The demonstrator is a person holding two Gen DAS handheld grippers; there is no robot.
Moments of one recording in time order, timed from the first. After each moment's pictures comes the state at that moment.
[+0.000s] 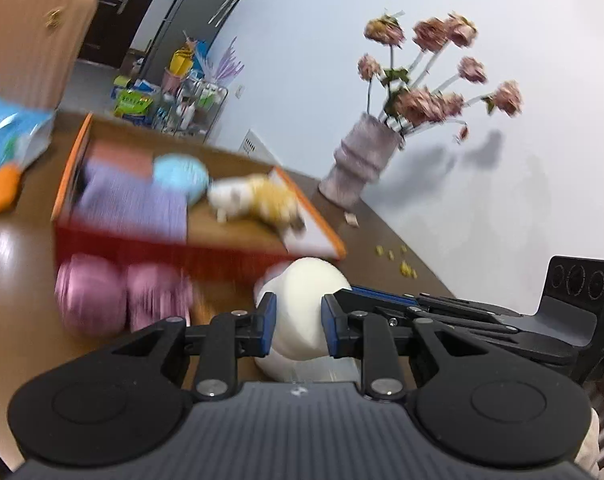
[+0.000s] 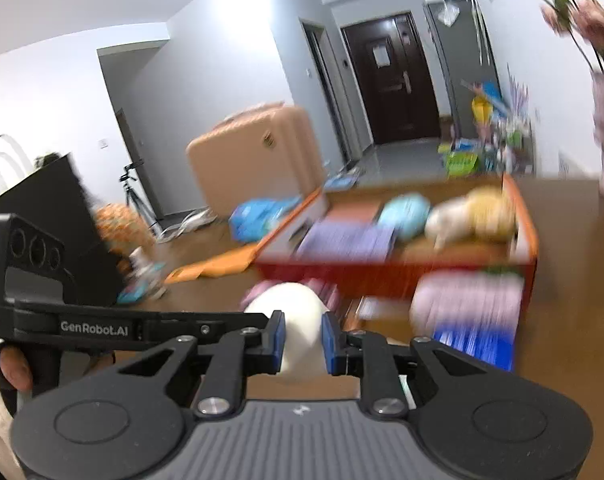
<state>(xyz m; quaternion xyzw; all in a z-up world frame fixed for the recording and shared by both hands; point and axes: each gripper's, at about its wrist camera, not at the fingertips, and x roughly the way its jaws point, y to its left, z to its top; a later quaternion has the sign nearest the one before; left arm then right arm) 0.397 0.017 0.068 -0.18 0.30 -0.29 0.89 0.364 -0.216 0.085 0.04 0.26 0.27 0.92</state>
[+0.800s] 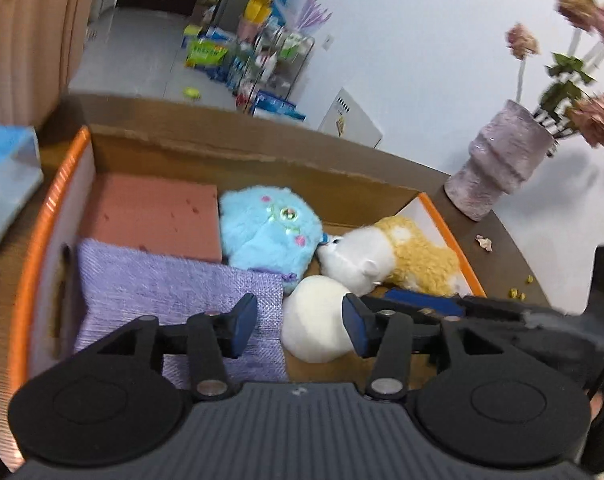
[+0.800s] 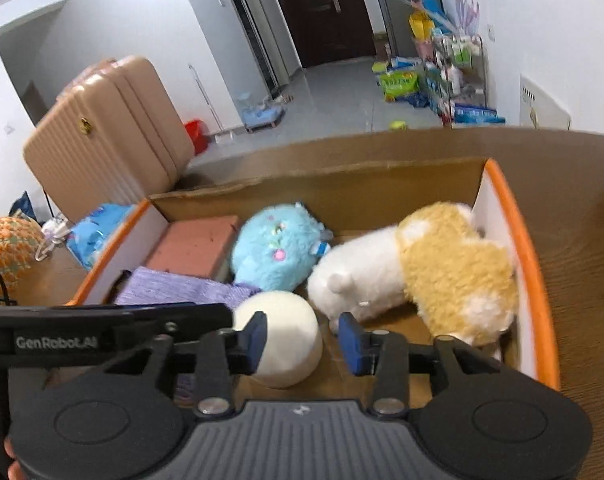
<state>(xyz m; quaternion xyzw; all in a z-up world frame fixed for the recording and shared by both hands) 0.594 -0.003 0.041 -0.14 0.40 -0.17 0.89 0.596 -0.227 0.046 0.06 0.39 0.19 0.90</state>
